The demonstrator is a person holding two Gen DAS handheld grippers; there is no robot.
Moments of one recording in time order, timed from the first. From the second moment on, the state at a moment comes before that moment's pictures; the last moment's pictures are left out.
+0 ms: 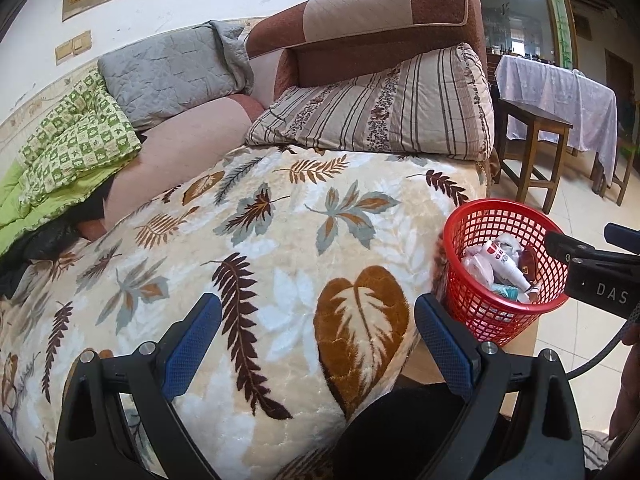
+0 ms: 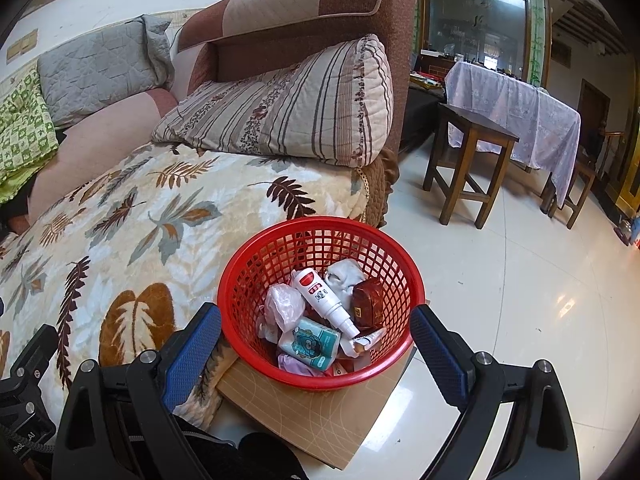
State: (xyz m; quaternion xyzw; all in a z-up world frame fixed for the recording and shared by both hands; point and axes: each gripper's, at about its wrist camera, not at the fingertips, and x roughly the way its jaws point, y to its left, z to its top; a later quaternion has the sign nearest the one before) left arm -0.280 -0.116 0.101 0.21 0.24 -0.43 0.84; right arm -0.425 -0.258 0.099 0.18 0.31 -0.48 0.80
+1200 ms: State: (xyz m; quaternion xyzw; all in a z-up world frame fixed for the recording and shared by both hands) left arm -0.242 -0.116 0.079 0.19 0.29 -0.43 0.83; right arm -0.396 -0.282 0.077 0.17 0.34 -0.49 0.78
